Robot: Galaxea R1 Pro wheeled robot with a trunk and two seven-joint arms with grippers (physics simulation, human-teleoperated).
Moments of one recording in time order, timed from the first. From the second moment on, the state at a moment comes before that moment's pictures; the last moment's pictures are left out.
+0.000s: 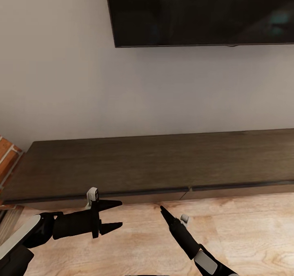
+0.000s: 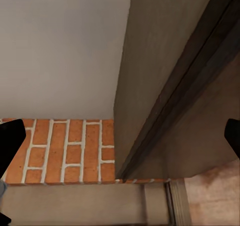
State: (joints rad) left arm -0.27 0.48 -0.34 -1.60 2.24 1.00 0.23; right arm -0.53 -0.01 0.65 -0.28 -1.53 -0.03 1.20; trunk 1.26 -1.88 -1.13
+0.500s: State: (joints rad) left arm -0.27 0.48 -0.34 -1.60 2.23 1.00 0.23; right arm -0.53 -0.01 0.66 -0.27 -1.53 -0.03 1.20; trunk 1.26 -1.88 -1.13
